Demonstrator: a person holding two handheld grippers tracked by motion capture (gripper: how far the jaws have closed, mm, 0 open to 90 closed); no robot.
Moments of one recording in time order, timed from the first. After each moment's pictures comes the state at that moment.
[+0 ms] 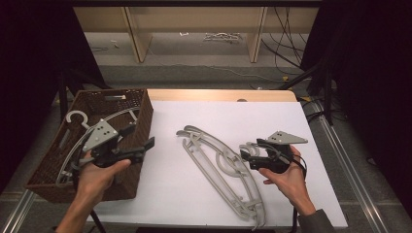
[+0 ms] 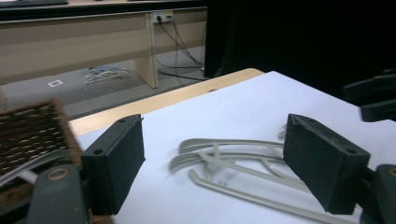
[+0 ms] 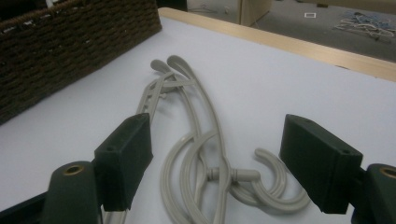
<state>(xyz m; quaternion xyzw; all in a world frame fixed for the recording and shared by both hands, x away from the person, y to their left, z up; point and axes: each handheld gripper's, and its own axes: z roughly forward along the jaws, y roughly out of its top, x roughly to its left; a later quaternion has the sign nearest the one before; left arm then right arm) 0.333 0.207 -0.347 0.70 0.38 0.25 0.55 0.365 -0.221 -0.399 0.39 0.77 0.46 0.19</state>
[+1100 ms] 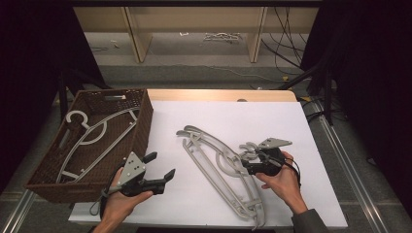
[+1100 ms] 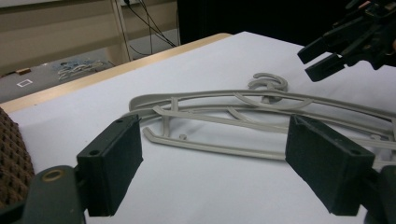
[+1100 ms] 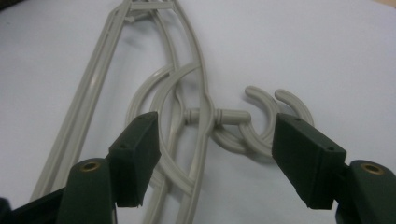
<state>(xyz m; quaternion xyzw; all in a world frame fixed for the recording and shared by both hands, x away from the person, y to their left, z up) 0.306 0.171 -0.428 0.74 0.33 0.24 0.53 0.381 -0.219 -0.439 0.40 0.82 0.36 0.18</state>
